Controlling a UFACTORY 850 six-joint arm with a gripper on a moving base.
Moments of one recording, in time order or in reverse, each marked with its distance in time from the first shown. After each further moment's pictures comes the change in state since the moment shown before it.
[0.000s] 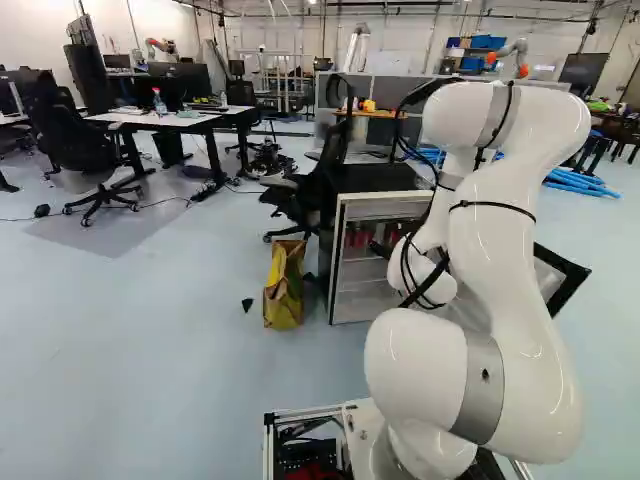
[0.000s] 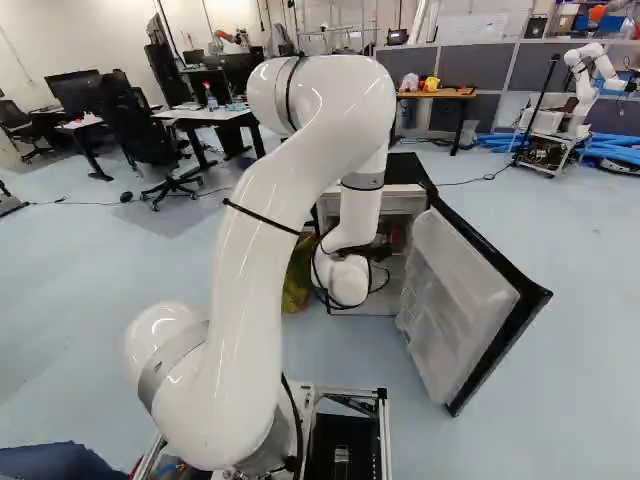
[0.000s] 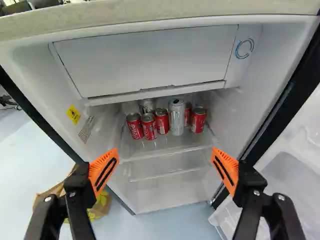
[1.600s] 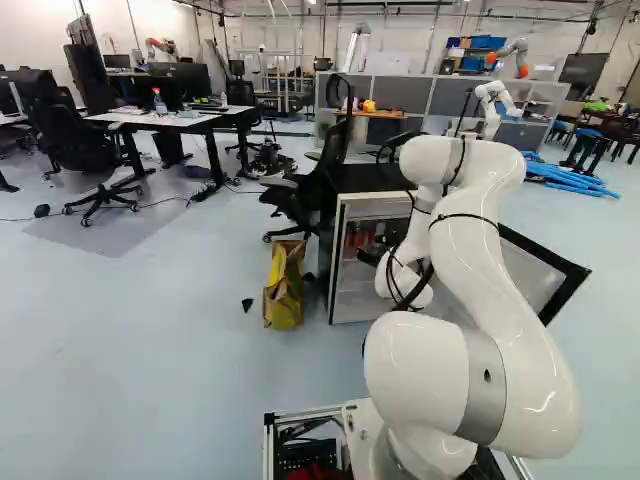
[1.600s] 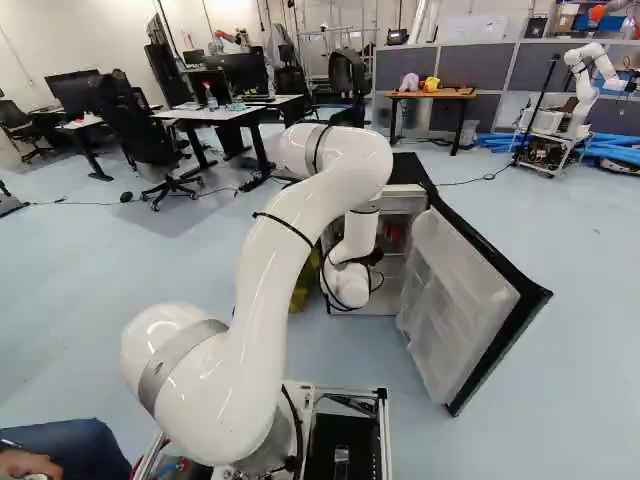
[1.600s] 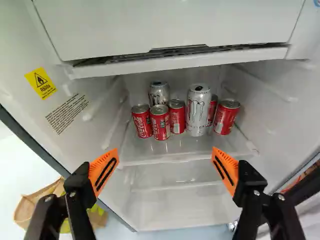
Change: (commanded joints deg) arm 4.6 -18.6 -18.4 -1.4 4.0 0.0
